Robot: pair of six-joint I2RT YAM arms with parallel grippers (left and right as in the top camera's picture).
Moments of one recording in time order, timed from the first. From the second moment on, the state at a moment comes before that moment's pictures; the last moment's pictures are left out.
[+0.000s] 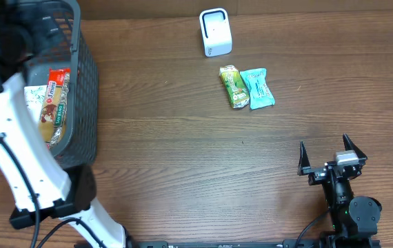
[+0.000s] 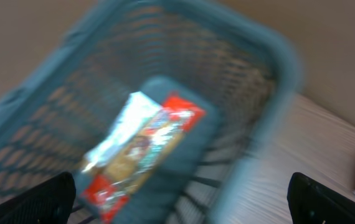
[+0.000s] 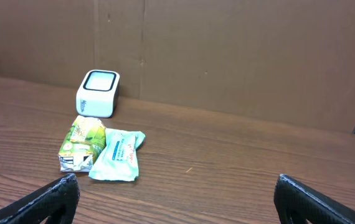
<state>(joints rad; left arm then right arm) 0.28 1.95 2.81 -1.68 -0.23 -0.32 0.02 0.01 0.02 -0.03 -0.10 -0.13</state>
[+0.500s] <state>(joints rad) 0.49 1.95 2.29 -1.45 -0.13 -0.14 0.02 0.01 0.02 -0.03 -0.10 -0.13</state>
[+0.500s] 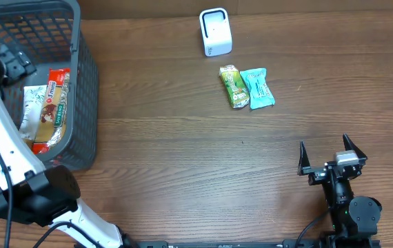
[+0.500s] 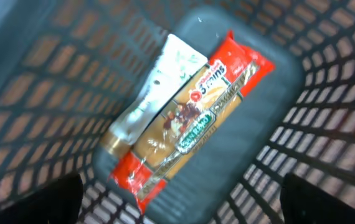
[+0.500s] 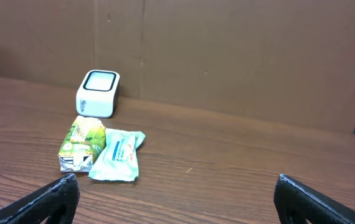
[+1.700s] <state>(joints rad) 0.50 1.95 1.33 -0.52 -0.12 0.27 0.02 0.01 0.02 -0.03 -0.10 -0.13</state>
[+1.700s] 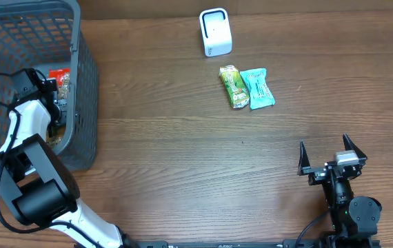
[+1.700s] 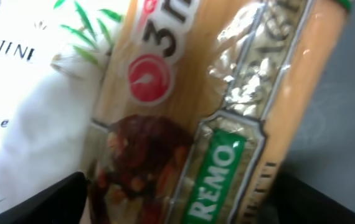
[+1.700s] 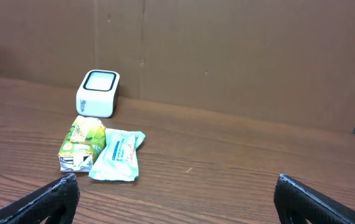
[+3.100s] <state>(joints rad) 0.54 1.32 1.72 -0.60 0.44 -0.26 0.02 0.01 0.02 -0.03 -0.10 -0.13</state>
